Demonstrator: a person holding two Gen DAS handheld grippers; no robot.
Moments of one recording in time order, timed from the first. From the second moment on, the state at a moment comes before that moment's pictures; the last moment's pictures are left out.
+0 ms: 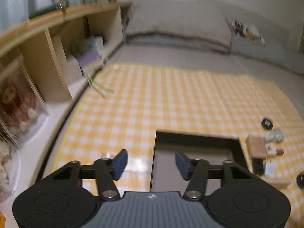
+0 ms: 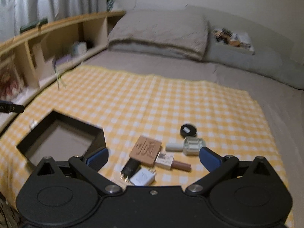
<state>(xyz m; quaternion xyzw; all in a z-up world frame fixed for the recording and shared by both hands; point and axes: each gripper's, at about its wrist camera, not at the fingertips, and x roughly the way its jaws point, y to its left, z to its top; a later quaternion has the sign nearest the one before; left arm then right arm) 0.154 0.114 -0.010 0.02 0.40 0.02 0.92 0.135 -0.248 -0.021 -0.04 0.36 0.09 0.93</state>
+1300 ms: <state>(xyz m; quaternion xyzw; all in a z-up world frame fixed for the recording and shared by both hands) 0.179 0.118 -0.084 0.04 0.52 -0.01 0.85 0.152 -0.181 -0.123 -0.25 0.47 0.30 0.79</state>
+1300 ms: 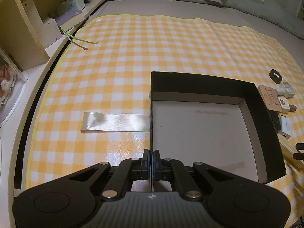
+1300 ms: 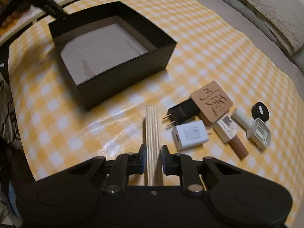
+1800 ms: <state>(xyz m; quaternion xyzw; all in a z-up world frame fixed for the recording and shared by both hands) 0.187 0.125 -0.085 0.01 0.54 -0.01 0.84 0.172 -0.170 -0.127 -0.20 0.52 0.30 0.77</state>
